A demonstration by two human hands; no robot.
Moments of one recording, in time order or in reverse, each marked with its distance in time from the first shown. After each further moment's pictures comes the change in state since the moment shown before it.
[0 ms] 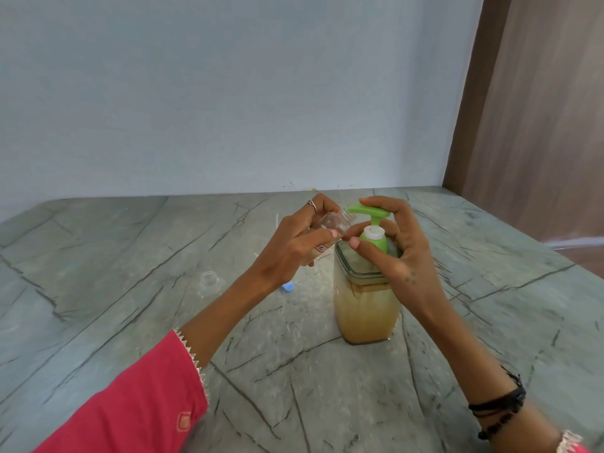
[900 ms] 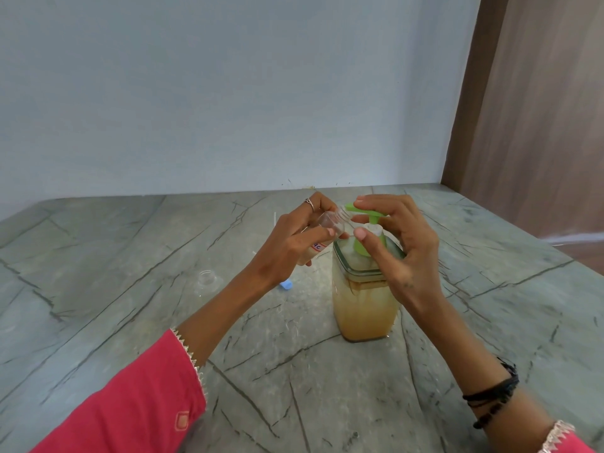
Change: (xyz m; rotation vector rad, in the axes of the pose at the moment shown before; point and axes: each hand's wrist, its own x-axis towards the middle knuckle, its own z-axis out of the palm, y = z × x) left_hand 0.000 -0.001 -0.001 -0.021 -0.010 0.016; right_hand 0.004 0.010 -0.001 -0.195 0.121 -0.290
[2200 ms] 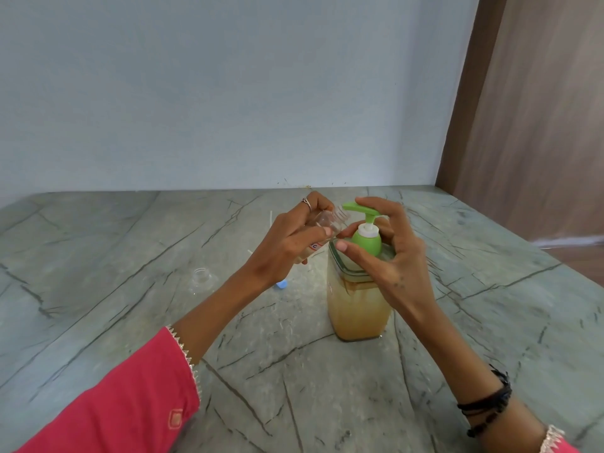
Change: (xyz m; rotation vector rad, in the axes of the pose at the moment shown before) left_hand 0.000 -0.005 0.001 -0.014 0.007 0.004; right_hand -0.007 -0.010 0.001 0.097 -0.069 0.213
